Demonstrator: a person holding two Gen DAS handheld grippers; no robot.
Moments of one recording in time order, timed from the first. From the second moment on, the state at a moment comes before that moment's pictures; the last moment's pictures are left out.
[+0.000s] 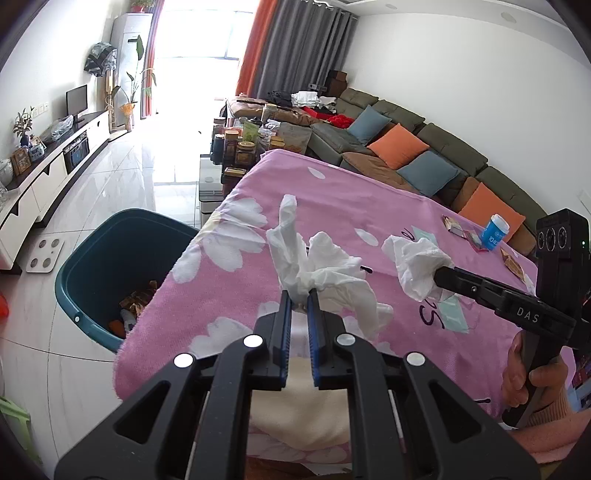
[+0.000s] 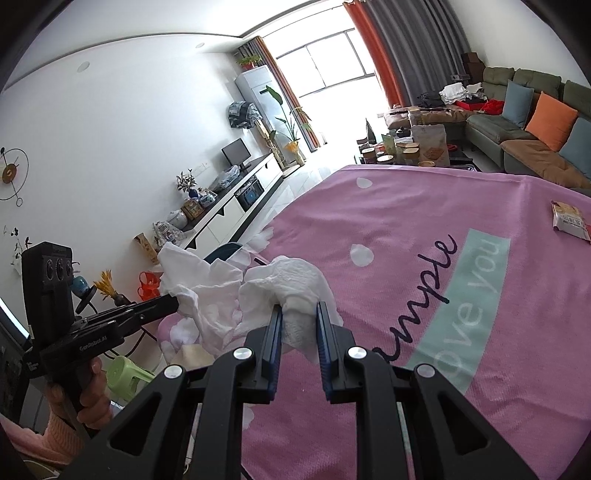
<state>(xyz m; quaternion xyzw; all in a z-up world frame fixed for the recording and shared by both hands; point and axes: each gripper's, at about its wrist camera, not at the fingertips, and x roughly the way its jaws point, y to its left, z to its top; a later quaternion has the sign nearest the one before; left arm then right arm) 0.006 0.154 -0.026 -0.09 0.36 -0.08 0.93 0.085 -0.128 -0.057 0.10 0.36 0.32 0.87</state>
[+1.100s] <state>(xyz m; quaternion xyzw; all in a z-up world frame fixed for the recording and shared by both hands) 0.005 0.191 -0.027 -0.12 0.35 -0.05 0.93 0.094 -0.085 -0.054 0.08 0.37 0.35 0.86</state>
